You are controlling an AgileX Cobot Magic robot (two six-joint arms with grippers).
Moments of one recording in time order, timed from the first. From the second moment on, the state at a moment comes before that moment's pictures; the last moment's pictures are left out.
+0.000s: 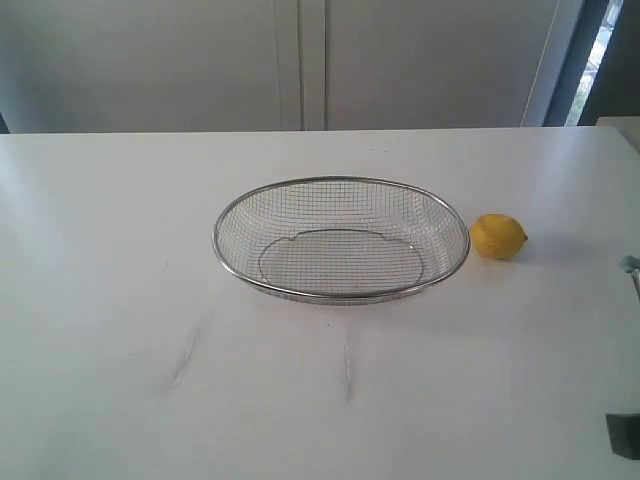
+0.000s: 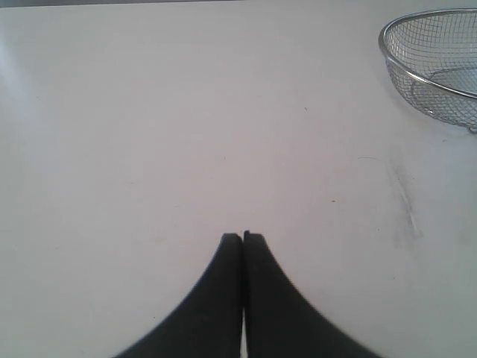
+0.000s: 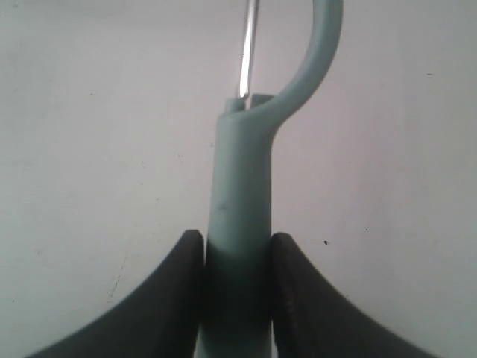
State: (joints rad) left arm -0.12 0.00 0.03 -0.15 0.40 0.11; right arm 0.80 0.70 -0.52 -0.48 1.10 0.90
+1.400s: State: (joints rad) left arm -0.12 0.28 -0.27 0.49 -0.15 -0.83; right arm 0.80 0.70 -0.52 -0.48 1.10 0.90
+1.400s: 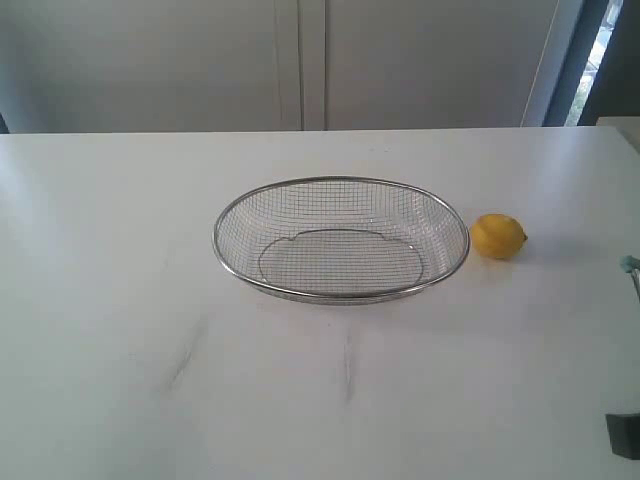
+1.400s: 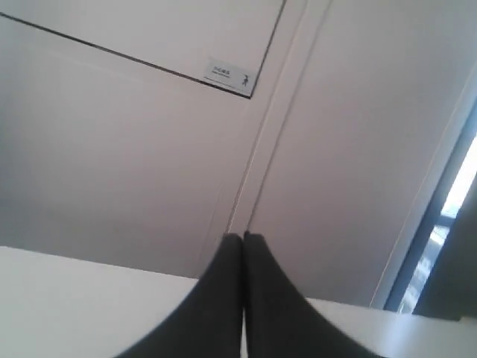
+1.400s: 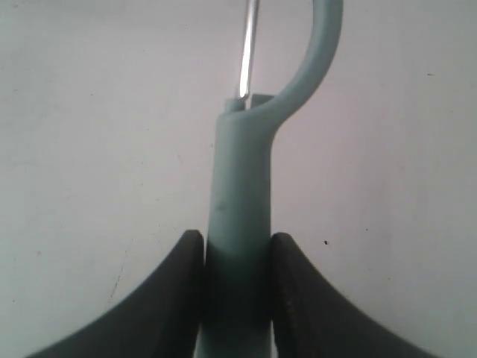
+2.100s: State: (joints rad) left arm -0.15 1.35 -0.93 1.66 0.20 -1.19; right arm 0.80 0.70 -0.52 -0.48 1.10 0.90
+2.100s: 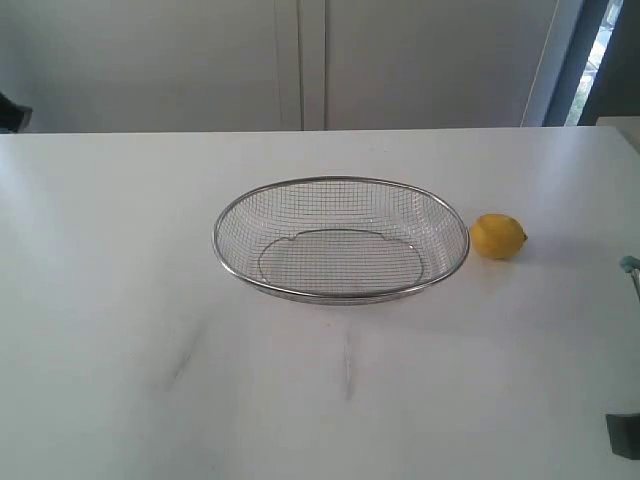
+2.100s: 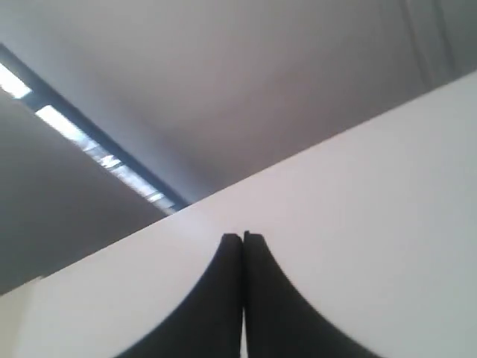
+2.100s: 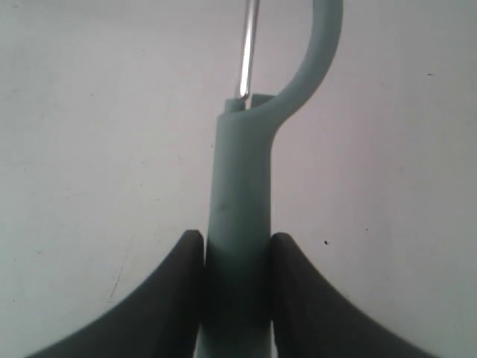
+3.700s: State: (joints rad) left arm -0.95 2.21 -2.07 -0.17 0.67 1.07; right arm 0.78 0.68 -0.58 -0.61 1.21 1.06
